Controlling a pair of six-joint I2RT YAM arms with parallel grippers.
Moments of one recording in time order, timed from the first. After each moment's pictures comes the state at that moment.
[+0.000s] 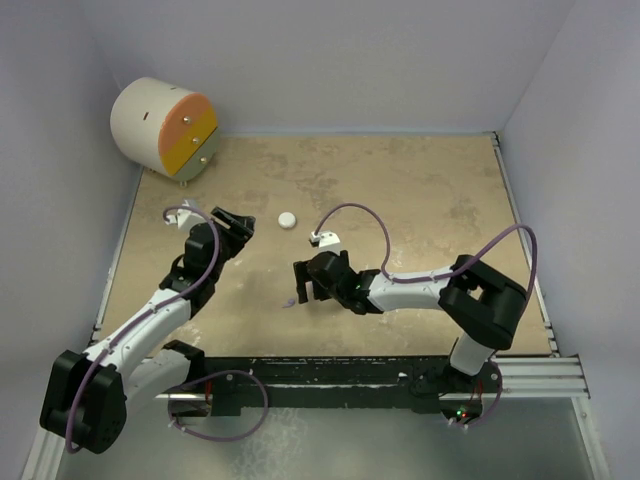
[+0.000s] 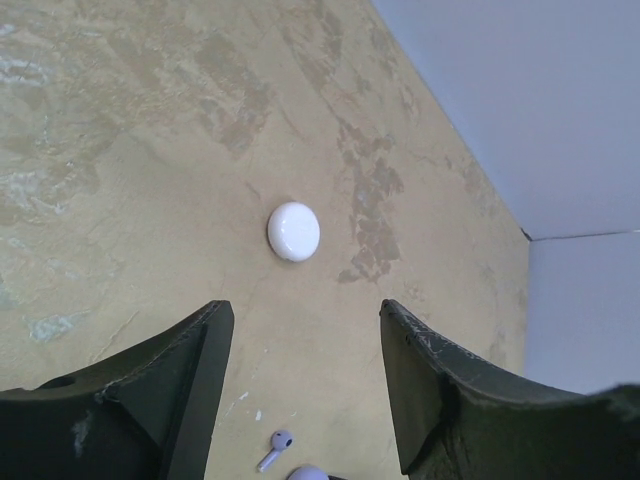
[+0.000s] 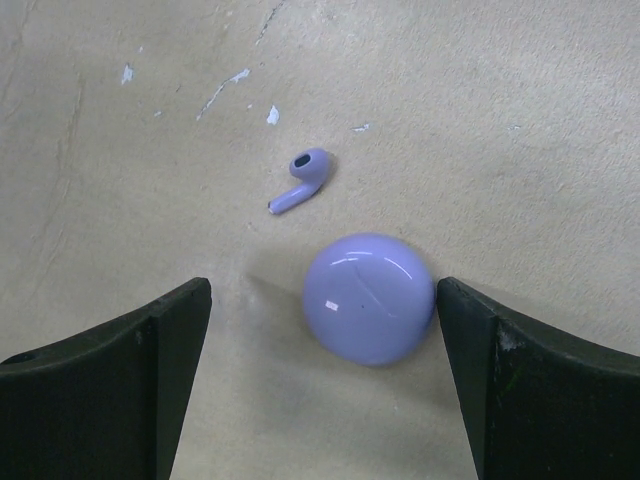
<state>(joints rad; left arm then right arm) -0.36 0.98 0.48 0.16 -0.29 -1.02 1.04 1.68 0.81 0.08 0.34 0.62</state>
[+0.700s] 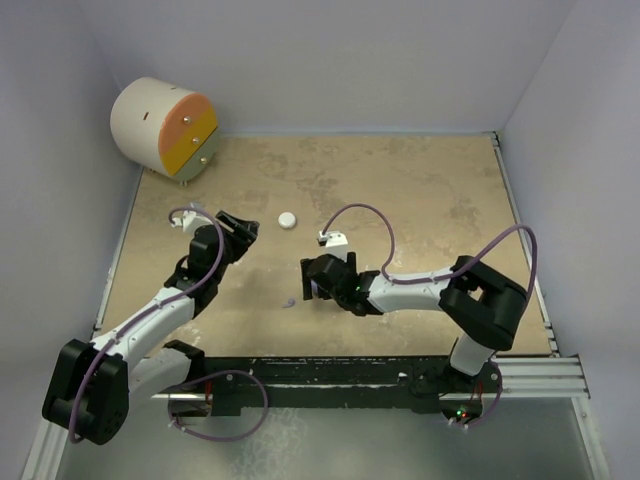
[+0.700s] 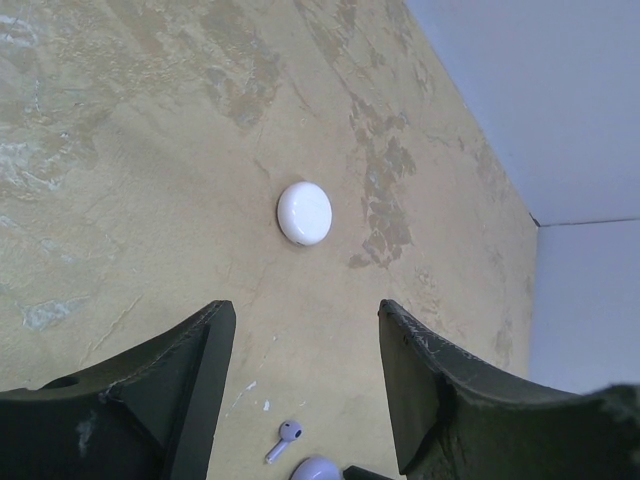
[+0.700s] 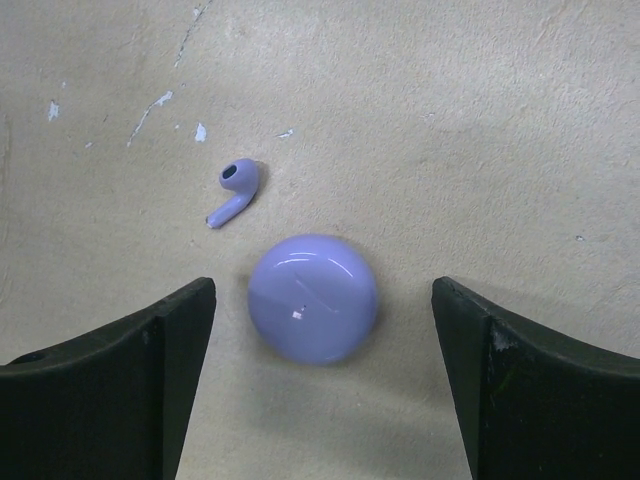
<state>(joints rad) -0.37 1.03 0.44 0.20 -0.26 -1.04 1.05 1.68 0.81 0.02 0.48 0.71</state>
